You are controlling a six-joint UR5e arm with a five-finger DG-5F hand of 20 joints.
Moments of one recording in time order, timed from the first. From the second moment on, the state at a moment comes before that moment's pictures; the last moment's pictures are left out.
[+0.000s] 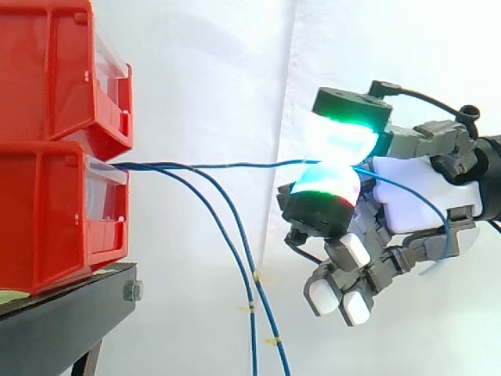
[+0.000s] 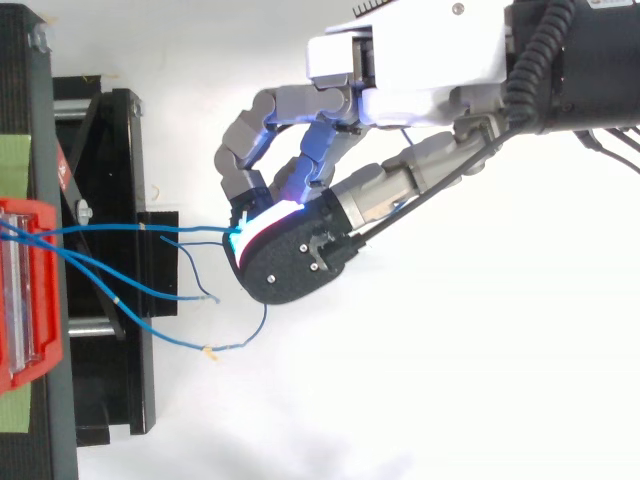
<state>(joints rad) -0.01 -2.27 -1.10 -3.08 -1.64 -0.09</state>
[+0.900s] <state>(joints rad) -0.01 -2.27 -1.10 -3.08 -1.64 -0.11</state>
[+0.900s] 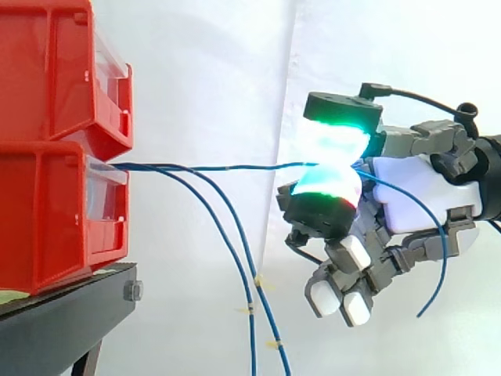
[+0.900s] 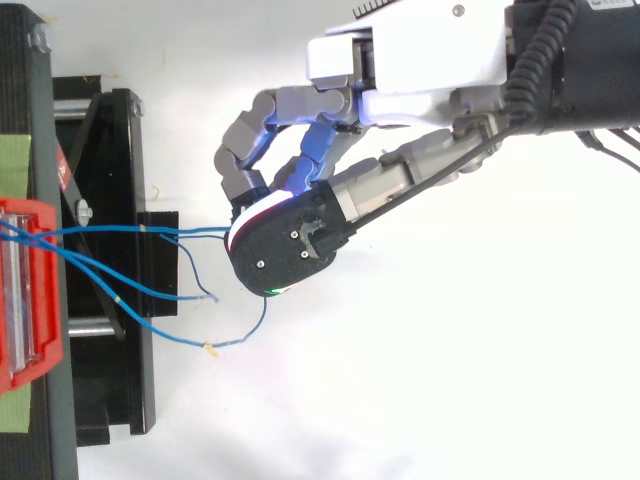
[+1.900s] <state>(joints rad) -0.02 -2.27 -1.03 -3.08 -1.63 -0.34</state>
